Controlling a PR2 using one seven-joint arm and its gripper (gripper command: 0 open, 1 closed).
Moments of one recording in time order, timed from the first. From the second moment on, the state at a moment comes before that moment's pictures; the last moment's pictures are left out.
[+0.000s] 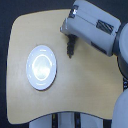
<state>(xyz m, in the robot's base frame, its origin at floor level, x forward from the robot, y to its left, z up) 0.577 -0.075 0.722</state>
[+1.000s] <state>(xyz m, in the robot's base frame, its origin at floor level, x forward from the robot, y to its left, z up) 0.576 -0.064 0.712</state>
